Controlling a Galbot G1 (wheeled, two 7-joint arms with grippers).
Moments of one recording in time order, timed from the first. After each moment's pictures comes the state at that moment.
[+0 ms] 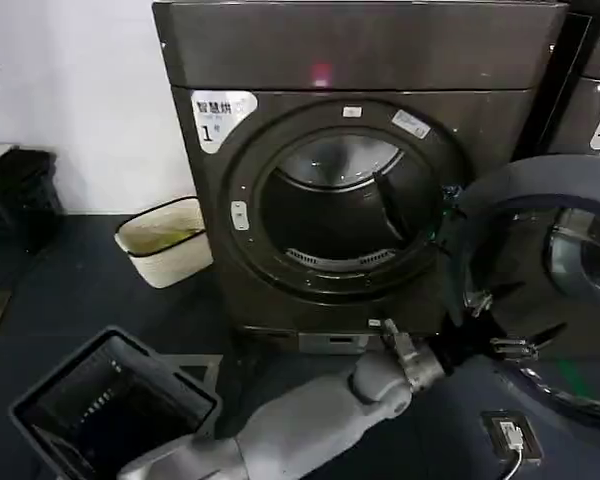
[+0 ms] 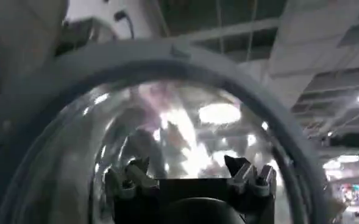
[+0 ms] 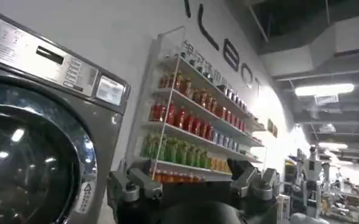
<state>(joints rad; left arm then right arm) 0.38 -1.55 0.65 -1.21 -0.75 -0.56 0.30 -1.56 1.05 2.04 1.66 0.55 -0.09 -0.36</state>
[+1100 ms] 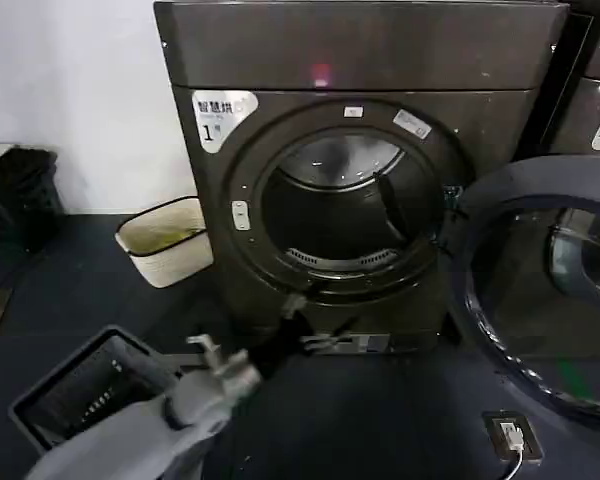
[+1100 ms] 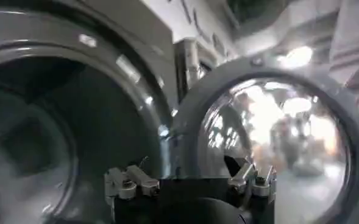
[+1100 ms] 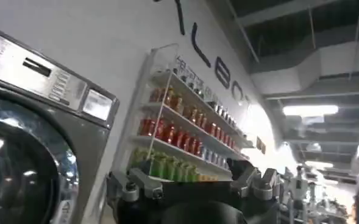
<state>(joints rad) 0.63 -0.77 0.42 -1.77 -0.76 -0.45 0.16 -1.55 1.02 2.10 1.65 0.48 -0.07 -0.35</state>
